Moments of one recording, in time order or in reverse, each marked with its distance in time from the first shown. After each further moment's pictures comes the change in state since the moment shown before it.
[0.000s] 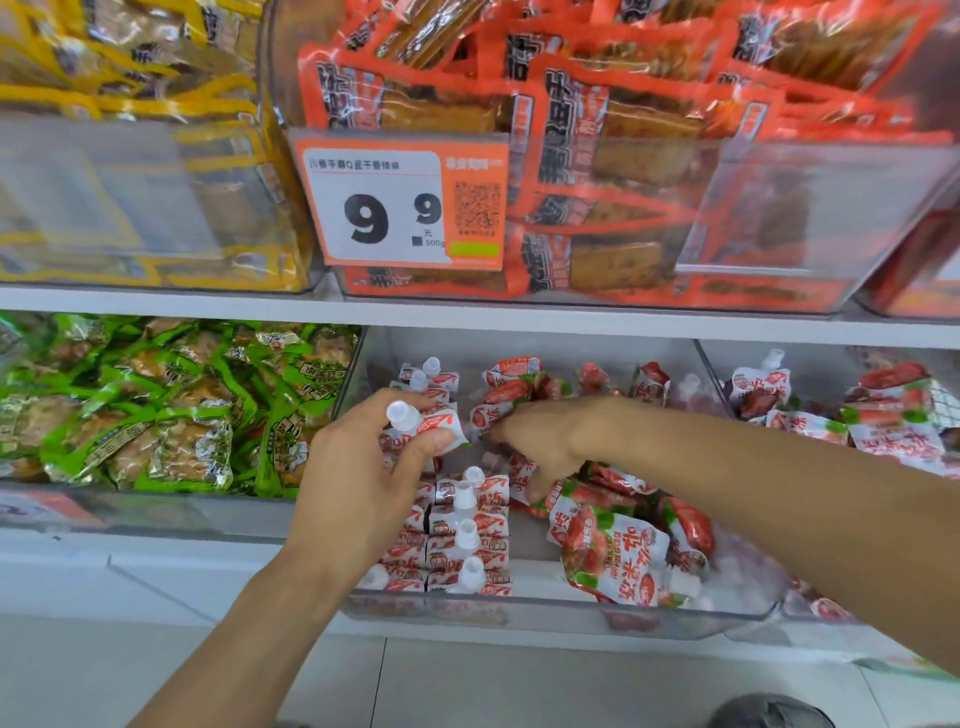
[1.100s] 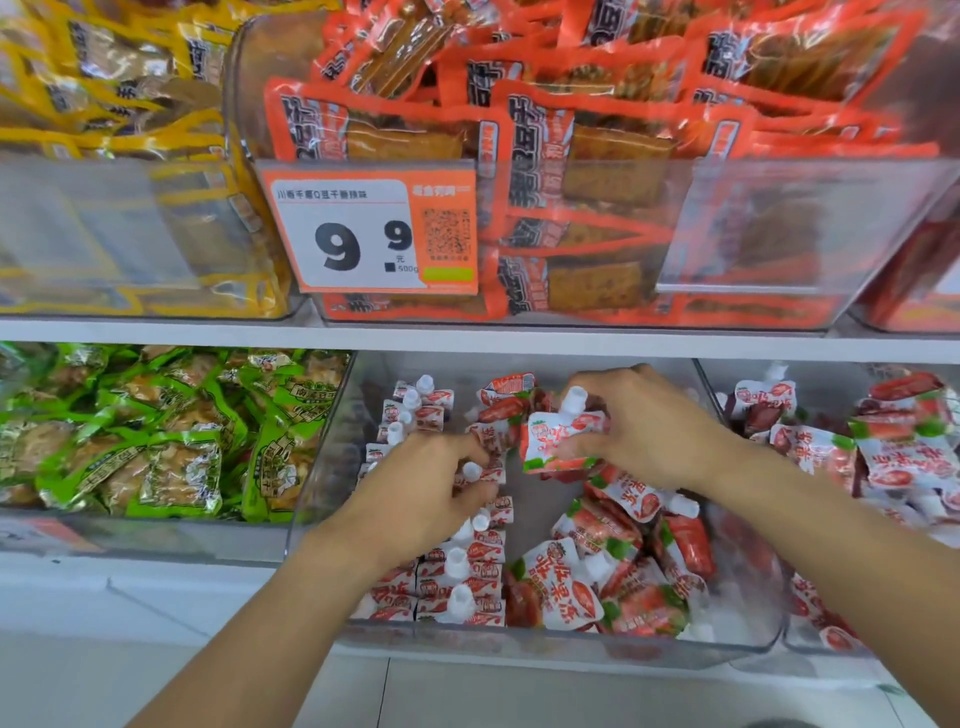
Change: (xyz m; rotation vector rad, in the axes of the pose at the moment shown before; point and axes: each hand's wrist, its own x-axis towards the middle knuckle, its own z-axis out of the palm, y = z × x) left_hand 0.031 -0.013 0.043 0.317 -0.519 0.079; right_hand -0.087 0.035 0.015 0.514 0.686 0.225
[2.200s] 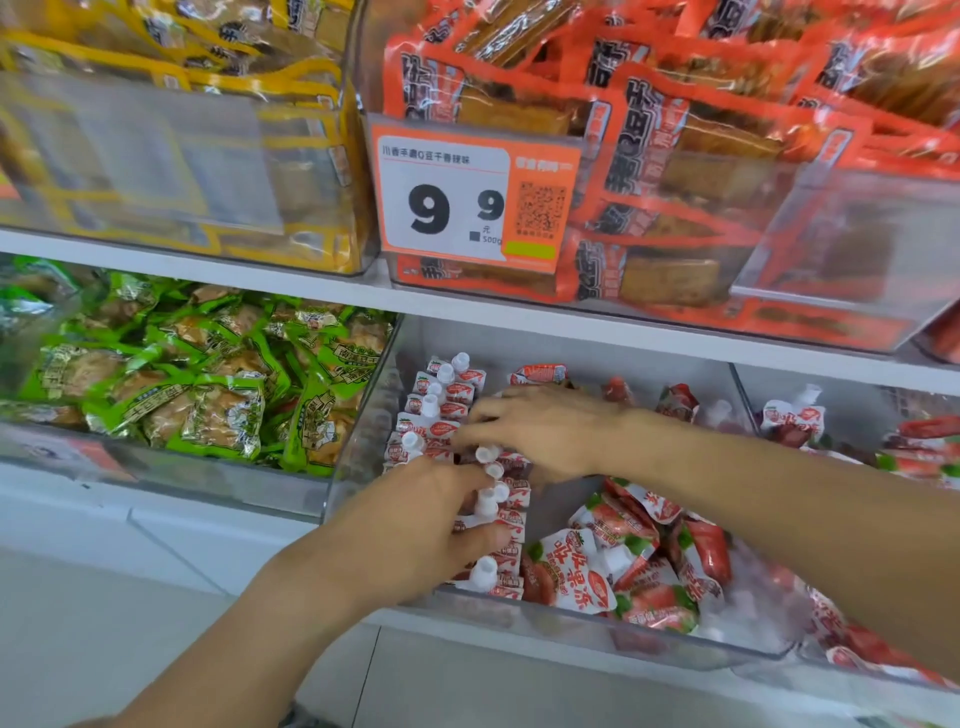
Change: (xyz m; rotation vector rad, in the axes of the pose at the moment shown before) left_hand -0.054 0.000 -0.010 -0.021 -0.023 0.065; right_hand 0.063 -0.056 0.051 -0.563 -0.439 -0.623
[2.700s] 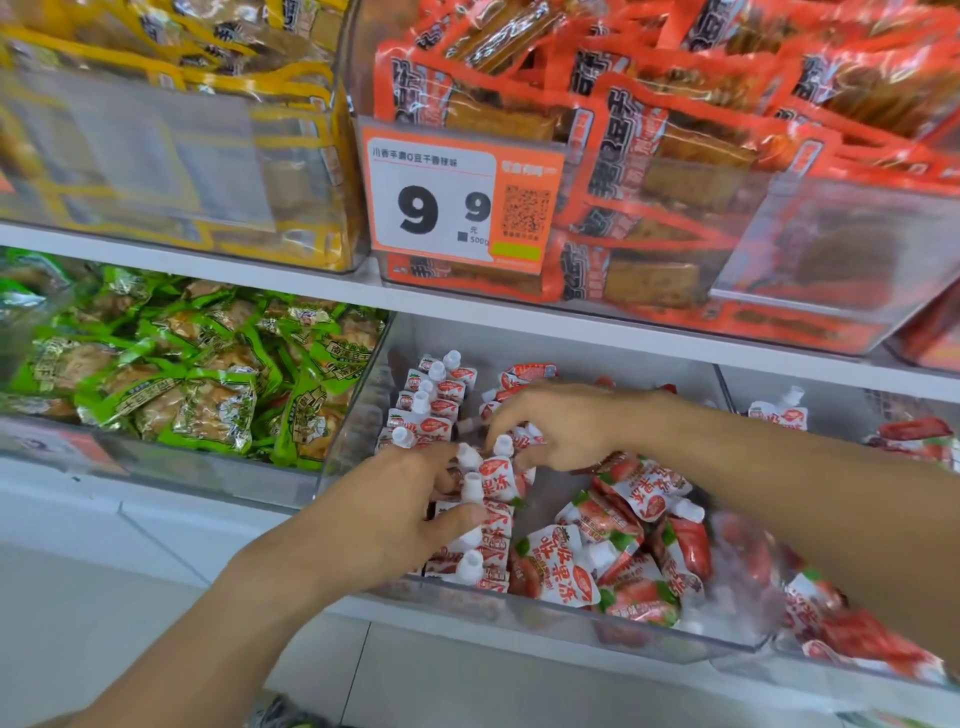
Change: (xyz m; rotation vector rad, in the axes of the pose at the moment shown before) left_hand -0.005 -0.002 -0.006 -0.102 0.044 -0.074; right_hand -0.014 0.023 0.006 0.448 0.021 0.094
